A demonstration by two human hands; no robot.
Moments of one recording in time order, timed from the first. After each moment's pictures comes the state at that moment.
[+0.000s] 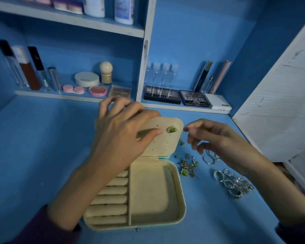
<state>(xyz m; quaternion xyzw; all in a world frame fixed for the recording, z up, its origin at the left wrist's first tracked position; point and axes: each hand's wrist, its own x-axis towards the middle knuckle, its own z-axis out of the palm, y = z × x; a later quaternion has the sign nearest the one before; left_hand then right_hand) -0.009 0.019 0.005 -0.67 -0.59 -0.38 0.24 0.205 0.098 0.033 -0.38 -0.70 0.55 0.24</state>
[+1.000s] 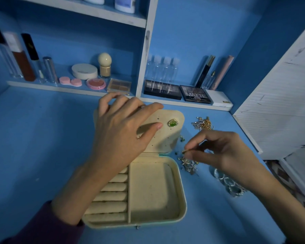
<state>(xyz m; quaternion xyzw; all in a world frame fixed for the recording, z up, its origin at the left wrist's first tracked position) -0.007 0.023 -0.007 -0.65 -0.59 -0.40 0.25 0.208 0.069 0.028 -0.34 -0.79 0.44 0.26</state>
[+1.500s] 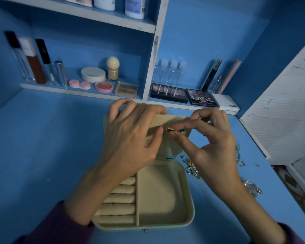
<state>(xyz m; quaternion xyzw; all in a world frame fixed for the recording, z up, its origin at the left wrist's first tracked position) -0.002 0.014 0.001 -0.65 -0.59 -0.43 0.20 0.154 0.058 0.015 -0.32 -0.81 0.12 0.47</state>
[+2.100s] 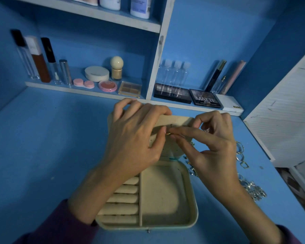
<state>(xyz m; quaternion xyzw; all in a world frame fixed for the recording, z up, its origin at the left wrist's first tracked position) -0.003 0.012 0.002 -0.66 -0.59 -0.43 0.19 0.151 0.062 0.007 -0.28 -0.83 0.05 0.49</state>
